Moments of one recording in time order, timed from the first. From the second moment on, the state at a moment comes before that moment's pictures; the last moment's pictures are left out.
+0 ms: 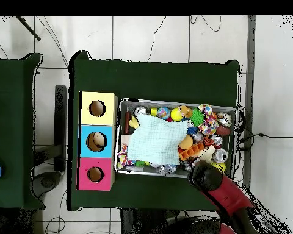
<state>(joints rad) -0.51 -0.44 -0.23 1.89 0.18 0.09 1.67</state>
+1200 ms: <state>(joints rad) -0.52 -0.72 -0.20 1.97 0.16 0.36 1.67</state>
